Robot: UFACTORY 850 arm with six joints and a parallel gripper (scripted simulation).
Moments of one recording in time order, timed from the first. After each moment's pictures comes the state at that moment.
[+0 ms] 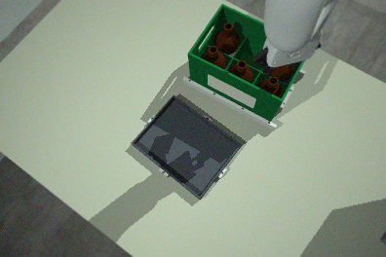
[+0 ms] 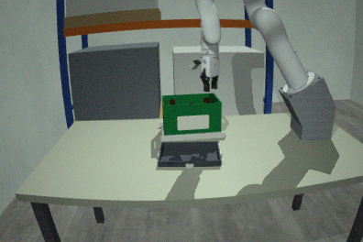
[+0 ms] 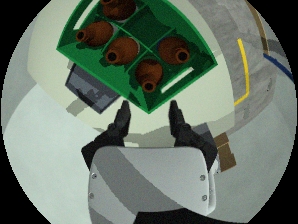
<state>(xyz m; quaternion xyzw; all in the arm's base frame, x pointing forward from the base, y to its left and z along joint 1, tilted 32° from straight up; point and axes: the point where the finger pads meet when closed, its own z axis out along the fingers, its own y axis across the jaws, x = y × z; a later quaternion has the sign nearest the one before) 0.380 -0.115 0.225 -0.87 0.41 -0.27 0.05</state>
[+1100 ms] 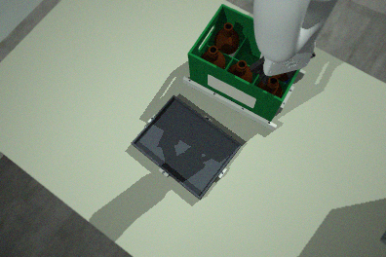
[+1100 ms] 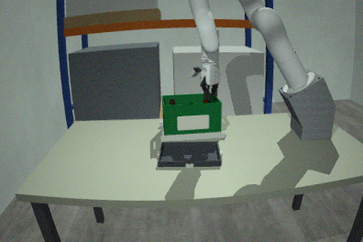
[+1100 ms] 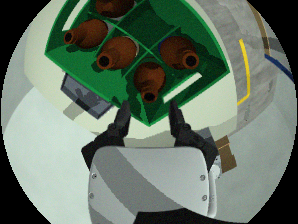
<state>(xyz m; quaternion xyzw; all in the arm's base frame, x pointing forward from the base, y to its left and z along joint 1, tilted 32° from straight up) 0.399 -0.118 0.194 -0.87 0.41 -0.27 0.05</state>
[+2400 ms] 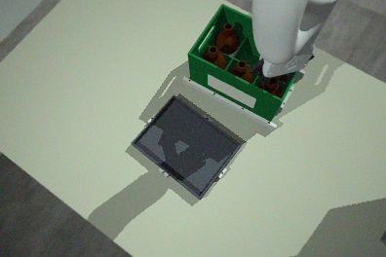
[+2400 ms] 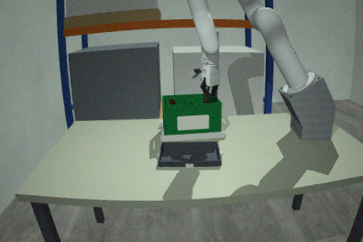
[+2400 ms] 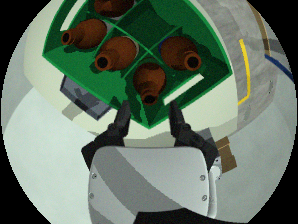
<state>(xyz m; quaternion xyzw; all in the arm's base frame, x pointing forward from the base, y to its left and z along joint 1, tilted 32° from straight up) 0.402 -0.119 0.188 -0.87 0.41 -0.27 0.05</state>
